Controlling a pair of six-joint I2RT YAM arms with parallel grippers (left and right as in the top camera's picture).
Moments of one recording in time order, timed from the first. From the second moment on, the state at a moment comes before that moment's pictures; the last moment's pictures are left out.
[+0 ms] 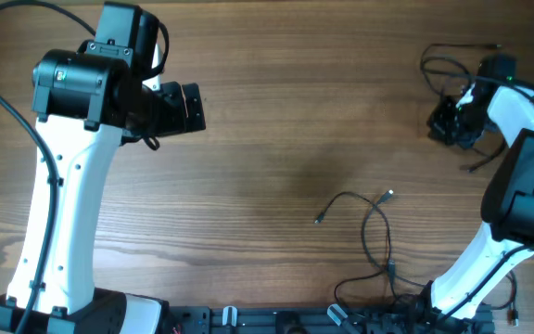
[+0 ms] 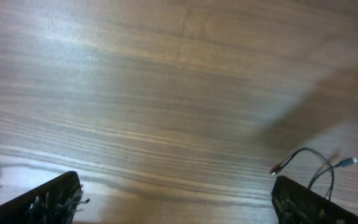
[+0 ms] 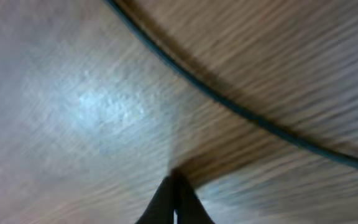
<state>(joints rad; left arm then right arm) -0.22 1.59 1.92 -1.58 -0.01 -0.38 -0.30 2.07 1.39 -0.75 -0.21 0.39</state>
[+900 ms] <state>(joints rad) -0.22 1.59 1.92 -1.59 0.00 -0.33 -0.23 2.06 1.10 0.39 -0.18 0.14</state>
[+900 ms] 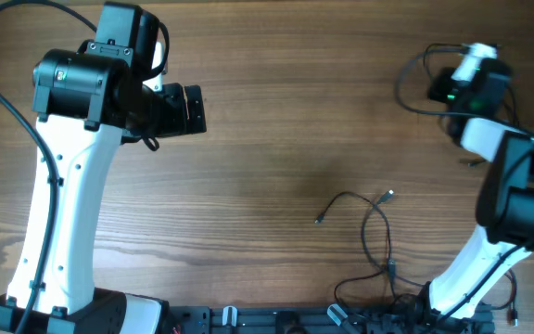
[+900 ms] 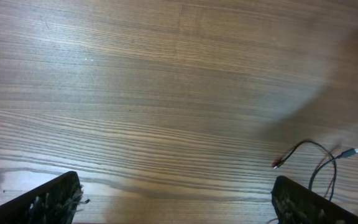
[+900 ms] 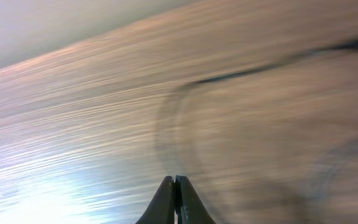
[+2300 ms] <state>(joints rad) -0.22 1.59 1.92 -1.60 0.04 -0.34 -0.63 1.81 1.26 -0.44 0.25 0.82</state>
